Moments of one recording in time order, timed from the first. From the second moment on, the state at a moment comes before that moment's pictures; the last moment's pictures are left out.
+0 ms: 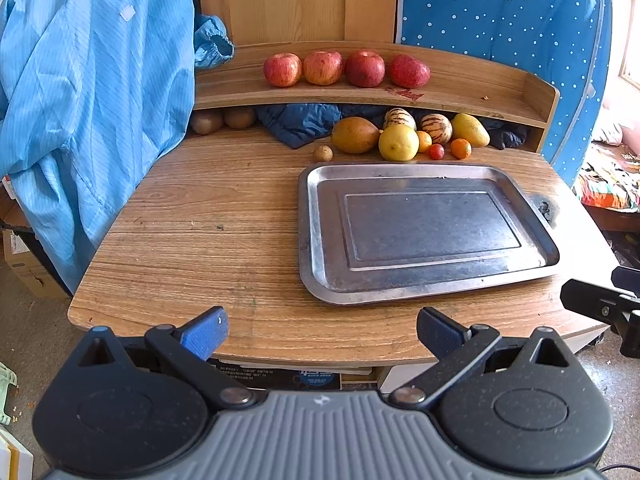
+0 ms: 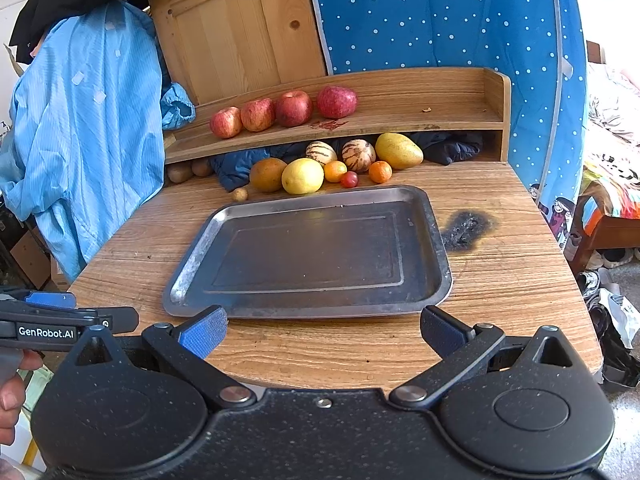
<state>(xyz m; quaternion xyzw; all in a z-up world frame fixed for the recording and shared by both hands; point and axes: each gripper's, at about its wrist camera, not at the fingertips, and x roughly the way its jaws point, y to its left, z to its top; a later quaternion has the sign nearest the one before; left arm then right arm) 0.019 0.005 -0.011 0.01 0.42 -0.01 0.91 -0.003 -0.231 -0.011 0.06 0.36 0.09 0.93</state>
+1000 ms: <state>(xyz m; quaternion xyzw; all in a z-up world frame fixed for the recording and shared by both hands) 0.122 0.030 -0.020 -0.02 0.46 0.00 0.89 0.069 -0.220 -0.023 0.04 0.36 0.09 0.93</state>
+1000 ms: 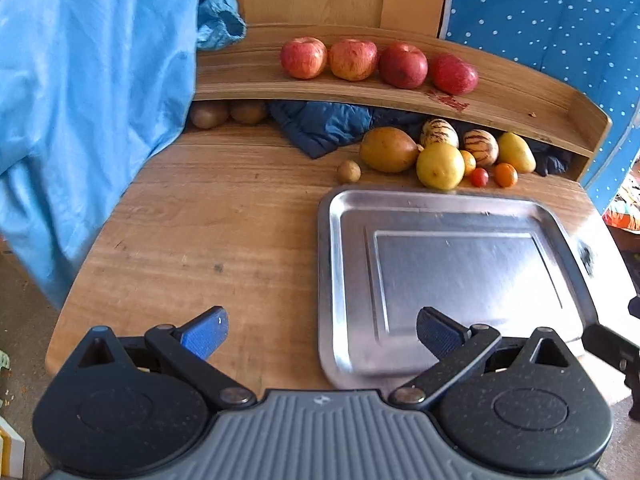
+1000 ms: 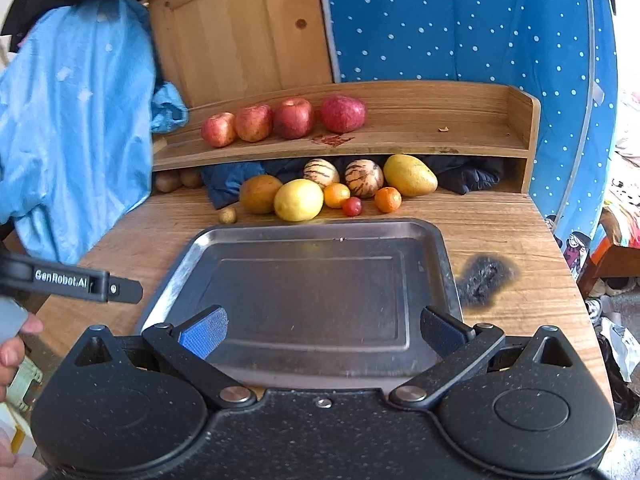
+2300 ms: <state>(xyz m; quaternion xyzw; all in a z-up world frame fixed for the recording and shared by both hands) 0.322 0.032 -0.081 0.05 0.50 -0.24 0.83 0.283 -0.160 -0.074 0.13 0.44 0.01 0.89</state>
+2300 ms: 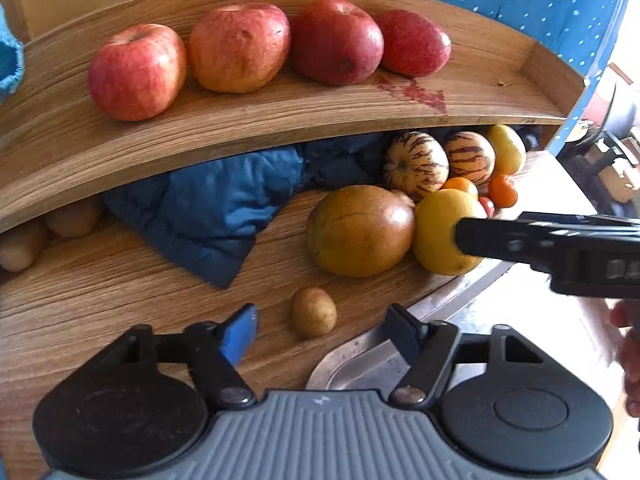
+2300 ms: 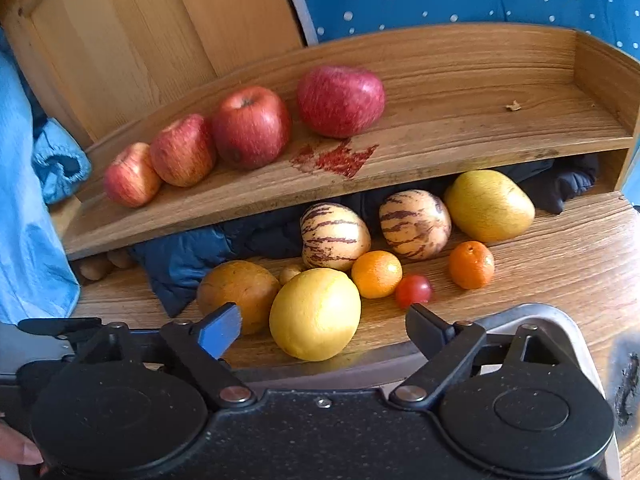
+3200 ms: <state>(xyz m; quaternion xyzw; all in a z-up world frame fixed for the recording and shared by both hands) 0.327 0.043 -0.078 0.02 0.50 -0.24 0.83 0.299 -0.133 -0.085 0.06 0.44 -0.01 0.89</state>
